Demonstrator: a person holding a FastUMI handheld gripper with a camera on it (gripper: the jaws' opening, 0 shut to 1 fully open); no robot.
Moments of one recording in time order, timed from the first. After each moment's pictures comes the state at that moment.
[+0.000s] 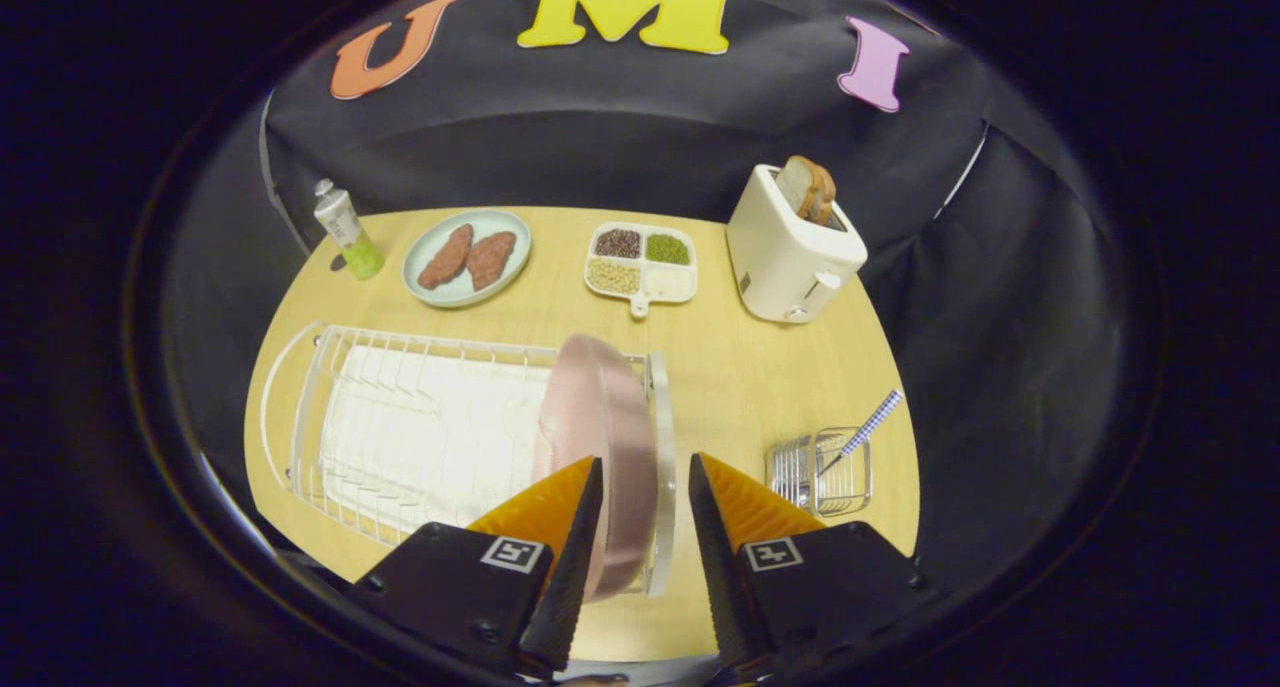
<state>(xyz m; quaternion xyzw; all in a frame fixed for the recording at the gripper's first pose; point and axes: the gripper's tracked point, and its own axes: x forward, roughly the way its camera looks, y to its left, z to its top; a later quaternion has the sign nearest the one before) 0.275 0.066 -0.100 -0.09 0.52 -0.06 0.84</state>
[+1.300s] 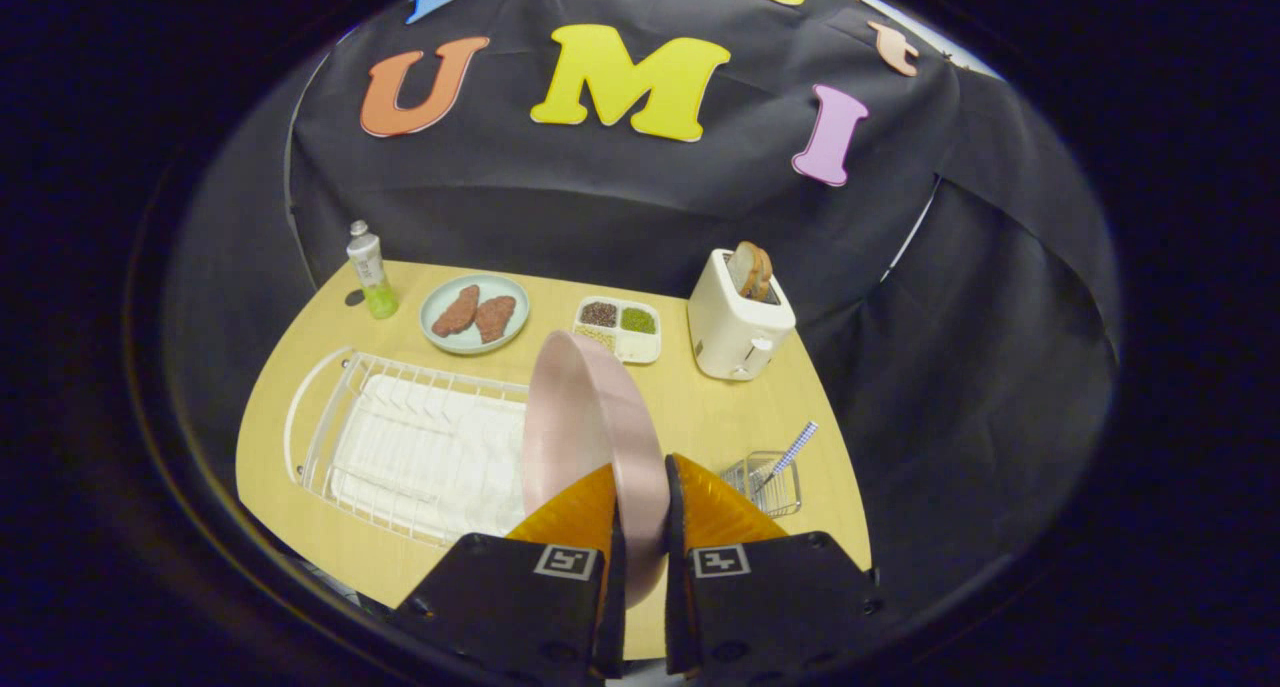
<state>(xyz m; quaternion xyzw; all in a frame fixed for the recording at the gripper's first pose) 0.205 0.074 -0.008 -0.12 0.39 -0.07 0.91</state>
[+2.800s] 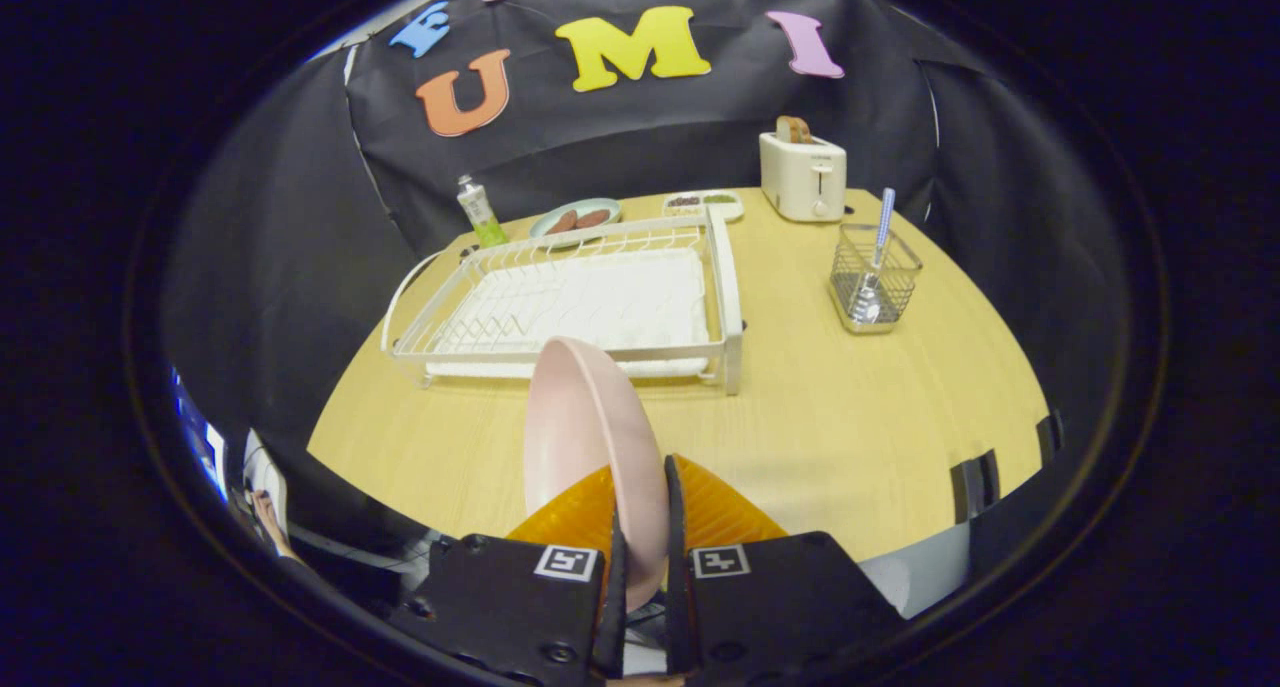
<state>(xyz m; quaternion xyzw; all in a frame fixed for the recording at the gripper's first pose) 0.029 0.089 -0.212 0.05 0.42 0.08 0.90</state>
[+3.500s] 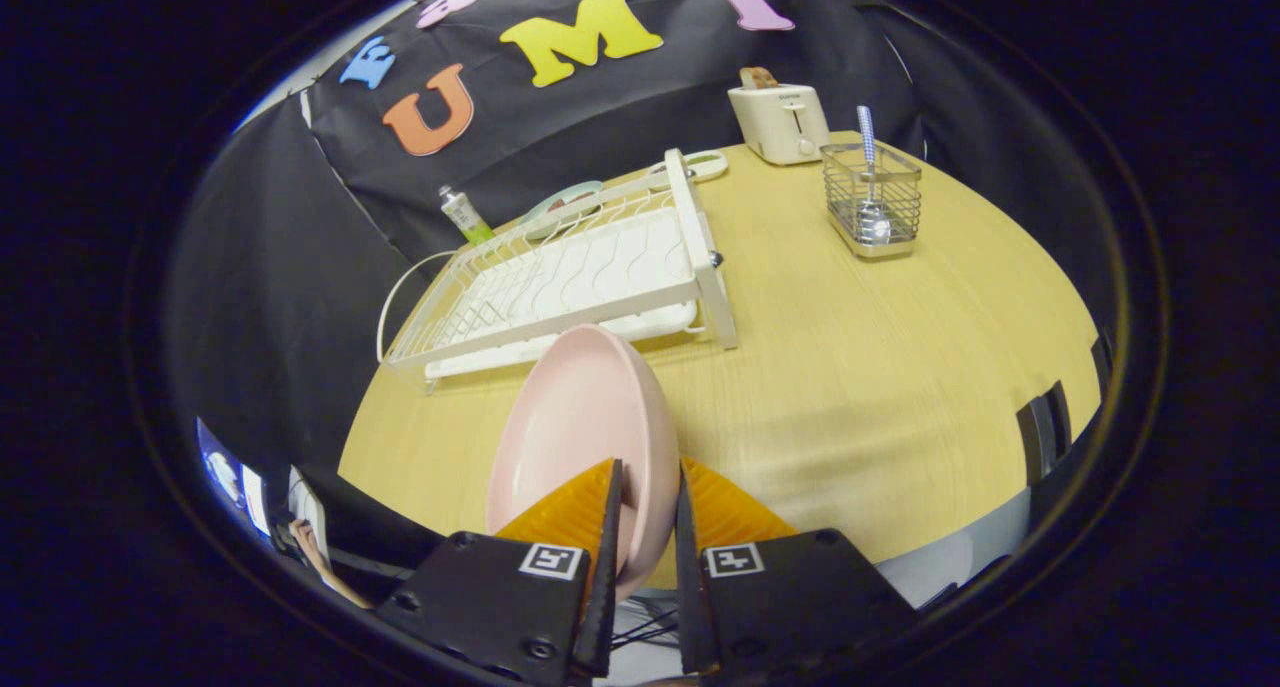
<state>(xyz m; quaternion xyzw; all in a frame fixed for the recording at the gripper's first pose) 0.041 0.068 -0.262 0.13 0.43 0.09 0.89</state>
